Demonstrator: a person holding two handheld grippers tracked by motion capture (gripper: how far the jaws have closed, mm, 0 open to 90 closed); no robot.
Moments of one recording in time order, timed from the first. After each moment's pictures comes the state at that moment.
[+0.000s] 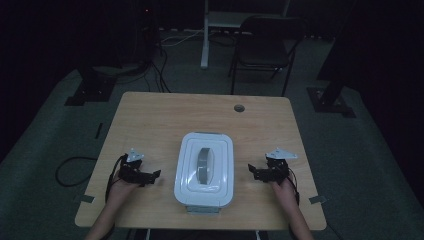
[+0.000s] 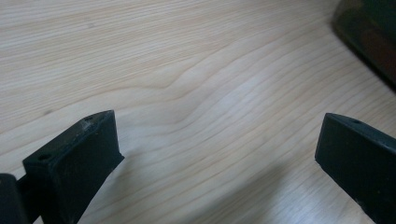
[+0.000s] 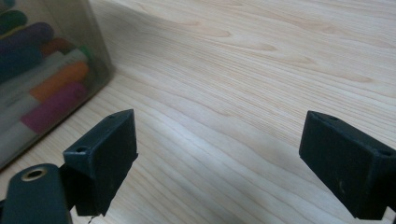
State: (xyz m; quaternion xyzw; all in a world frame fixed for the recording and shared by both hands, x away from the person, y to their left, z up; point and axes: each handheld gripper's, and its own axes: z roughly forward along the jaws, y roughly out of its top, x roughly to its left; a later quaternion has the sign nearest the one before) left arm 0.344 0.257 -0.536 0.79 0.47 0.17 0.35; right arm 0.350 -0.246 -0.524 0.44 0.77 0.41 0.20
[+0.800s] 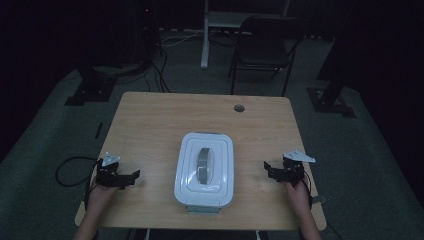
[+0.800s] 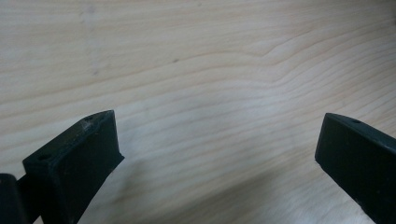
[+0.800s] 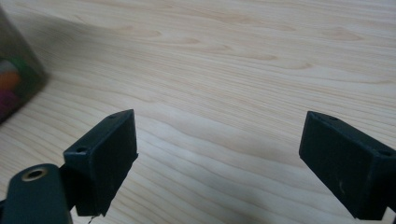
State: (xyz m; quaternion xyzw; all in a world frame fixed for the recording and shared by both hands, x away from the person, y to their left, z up) left arm 0.322 0.316 -0.531 0.75 0.53 0.20 0.35; right arm 0.341 -0.291 -0.524 0.51 0.73 0.40 0.24
